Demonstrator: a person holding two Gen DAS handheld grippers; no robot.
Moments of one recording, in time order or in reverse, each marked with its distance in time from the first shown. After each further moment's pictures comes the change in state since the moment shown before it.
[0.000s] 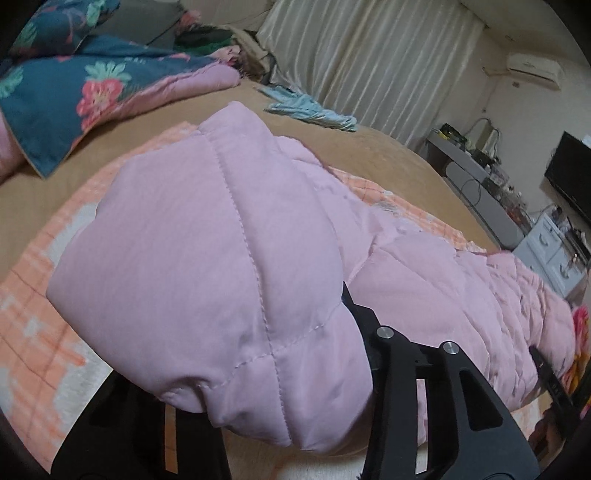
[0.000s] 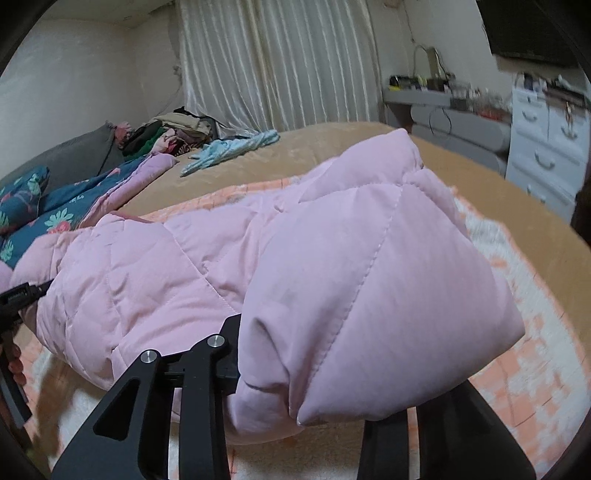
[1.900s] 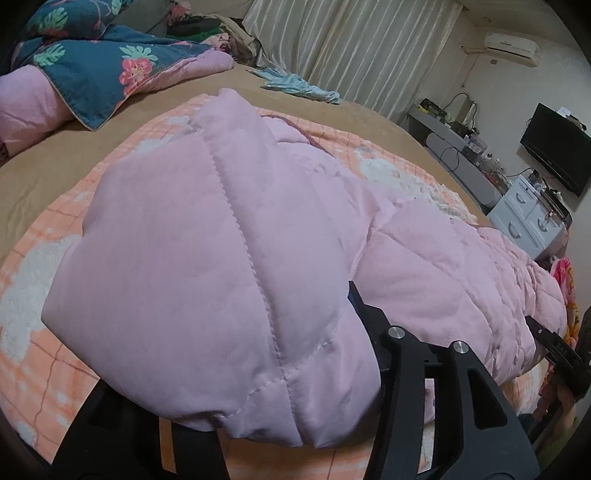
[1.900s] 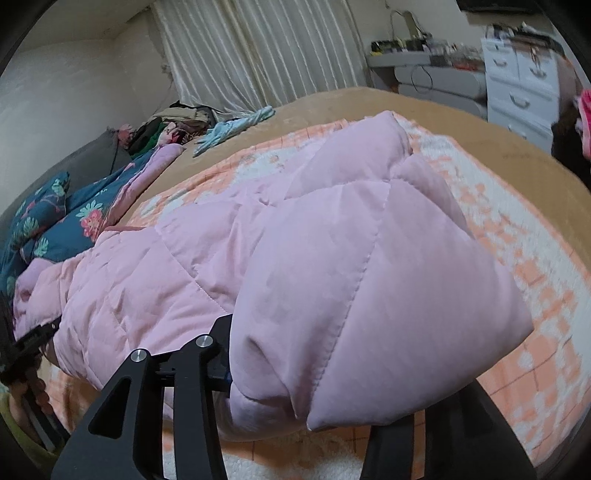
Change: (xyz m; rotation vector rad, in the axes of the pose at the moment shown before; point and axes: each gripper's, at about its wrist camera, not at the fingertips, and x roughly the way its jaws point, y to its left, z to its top) left arm -0.108 0.066 -0.103 0.046 0.082 -0.056; right arm -0.136 -0.016 -0.102 0.193 0.133 0.064
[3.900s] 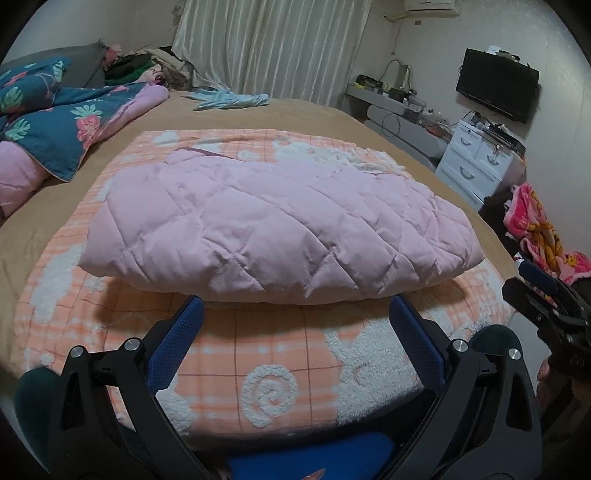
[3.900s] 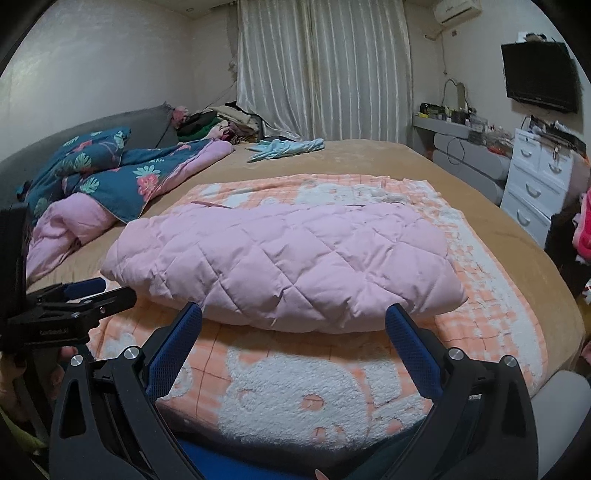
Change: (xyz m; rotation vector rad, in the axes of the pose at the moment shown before) left arm -0.114 -0.107 -0.073 0.261 -0.003 -0.078; right arm -0.166 0.121 -0.076 -0.321 -0.125 -0.004
